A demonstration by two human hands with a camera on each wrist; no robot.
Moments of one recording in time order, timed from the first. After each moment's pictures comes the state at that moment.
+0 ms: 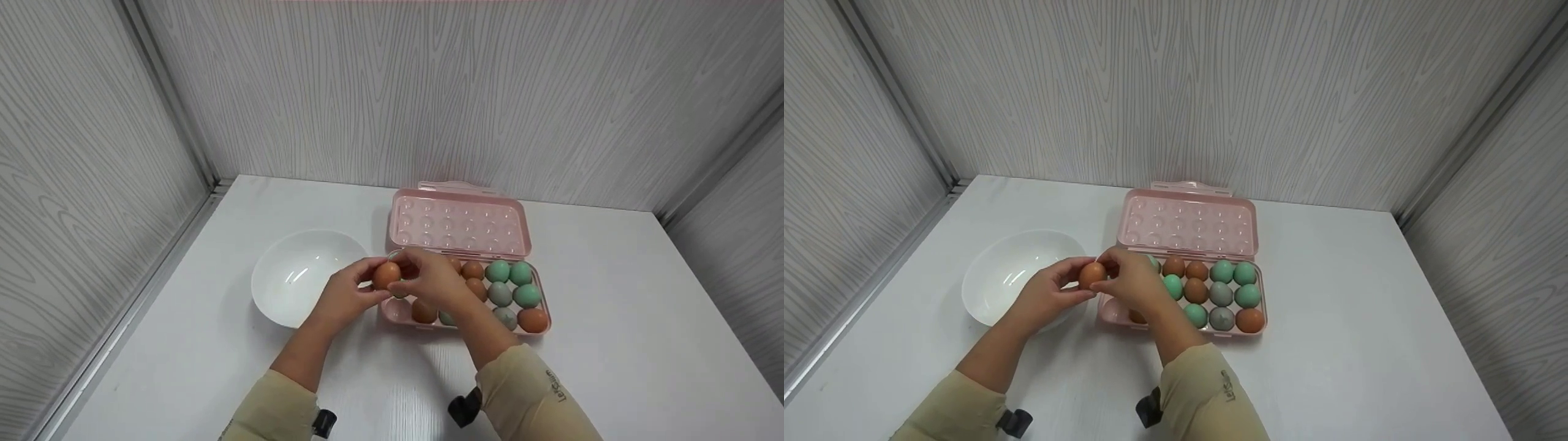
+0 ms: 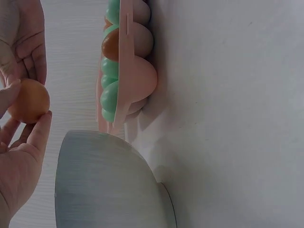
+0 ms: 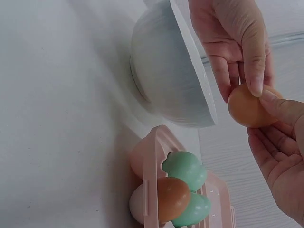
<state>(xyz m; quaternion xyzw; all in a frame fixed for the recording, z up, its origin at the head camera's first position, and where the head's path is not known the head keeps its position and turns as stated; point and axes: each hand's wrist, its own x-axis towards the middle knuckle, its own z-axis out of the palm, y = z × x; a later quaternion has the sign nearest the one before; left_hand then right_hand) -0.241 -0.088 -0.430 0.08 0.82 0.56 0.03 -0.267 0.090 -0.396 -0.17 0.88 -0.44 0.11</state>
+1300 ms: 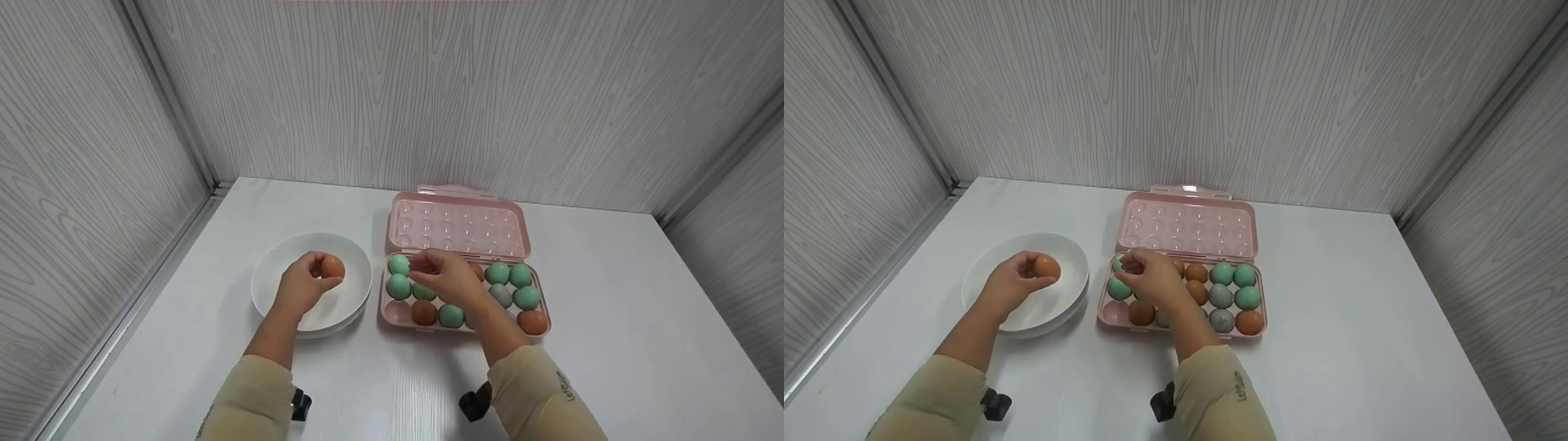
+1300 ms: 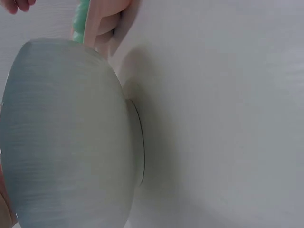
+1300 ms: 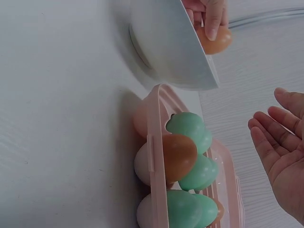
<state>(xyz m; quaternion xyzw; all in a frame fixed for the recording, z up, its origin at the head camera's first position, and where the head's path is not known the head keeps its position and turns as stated) -0.271 -0.152 -0.449 -0.08 0.85 0.52 0.04 -0.278 0.115 -0.405 -0.10 0.88 -0.45 0.11</state>
